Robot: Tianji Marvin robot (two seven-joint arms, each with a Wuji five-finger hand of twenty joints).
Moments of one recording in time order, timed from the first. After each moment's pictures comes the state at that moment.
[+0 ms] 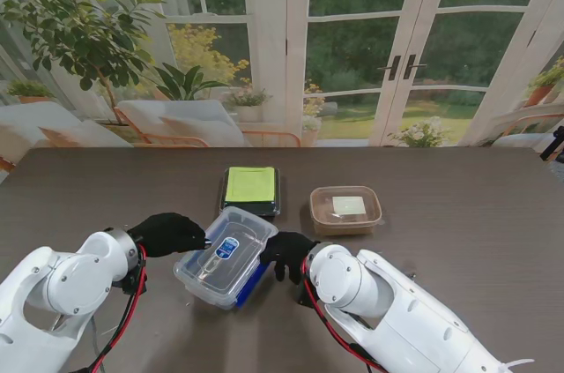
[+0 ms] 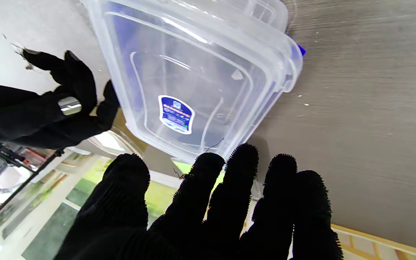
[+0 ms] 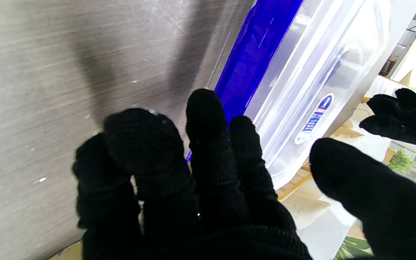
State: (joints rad) left arm 1.63 -1.00 -1.42 -1.84 0.66 0.02 -0.53; right arm -1.23 -1.16 0.73 -1.56 -0.21 0.49 0.16; left_hand 0.87 -0.09 0.15 -0.06 0.79 0.32 0.12 0.11 0.88 0.35 0.17 0.45 0.52 0.43 0.43 0.54 0.12 0.35 1.06 0.69; right_hand 0.14 -0.43 1.25 -0.02 0.65 0.13 0.83 0.25 1.17 0.13 0.77 0.61 1.28 0.26 1.12 0.66 0.68 0.48 1.53 0.65
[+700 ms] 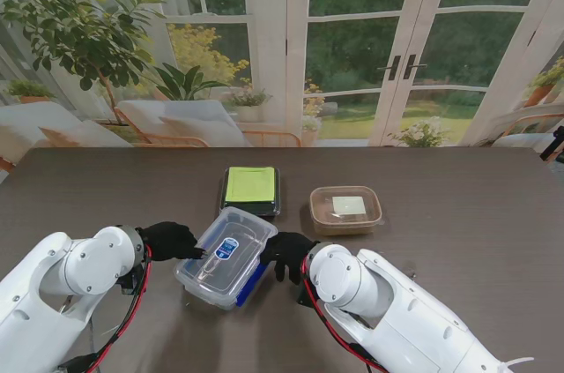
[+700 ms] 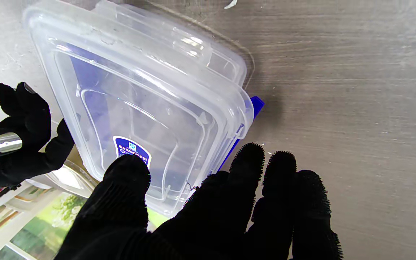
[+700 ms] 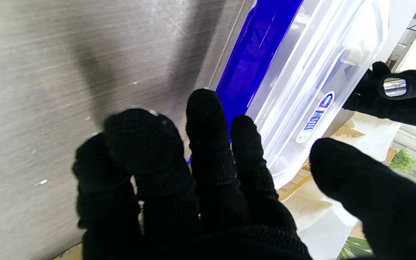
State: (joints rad) left arm 1.52 -0.97 -1.32 -1.73 0.65 0.13 -0.67; right arm -1.23 -1.16 0.73 -1.55 -0.20 0.50 0.16; left_hand 0.87 -0.09 0.16 -0.06 0.72 0.47 0.01 0.08 0.89 0.40 0.20 0.51 0.52 0.44 0.53 0.61 0.12 0.35 1.15 0.72; right_hand 0.14 -0.43 1.25 -0.02 0.65 0.11 0.81 0.25 1.17 0.13 0.77 0.61 1.28 0.26 1.12 0.66 0.68 0.48 1.53 0.65
